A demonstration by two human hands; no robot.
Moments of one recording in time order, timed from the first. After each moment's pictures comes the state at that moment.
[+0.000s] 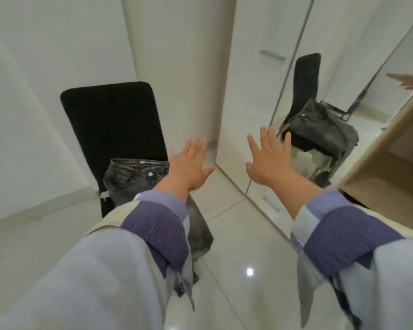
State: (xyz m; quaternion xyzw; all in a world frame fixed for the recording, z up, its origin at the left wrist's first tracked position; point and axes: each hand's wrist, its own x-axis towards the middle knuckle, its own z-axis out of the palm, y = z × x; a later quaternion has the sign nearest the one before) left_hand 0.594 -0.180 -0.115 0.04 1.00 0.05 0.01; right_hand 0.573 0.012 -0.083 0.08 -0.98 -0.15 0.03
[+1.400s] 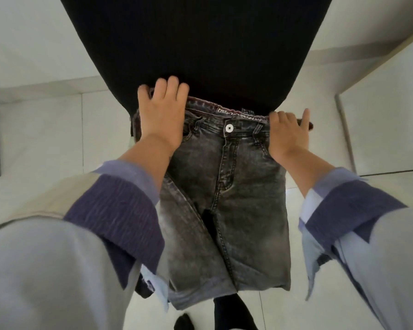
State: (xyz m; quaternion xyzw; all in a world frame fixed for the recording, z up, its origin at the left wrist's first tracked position) left_hand 0.346 -0.508 -0.416 -0.21 0.97 -0.13 0.05; right_hand 0.217 -0.299 -0.462 0.30 -0.94 -0.12 -0.13
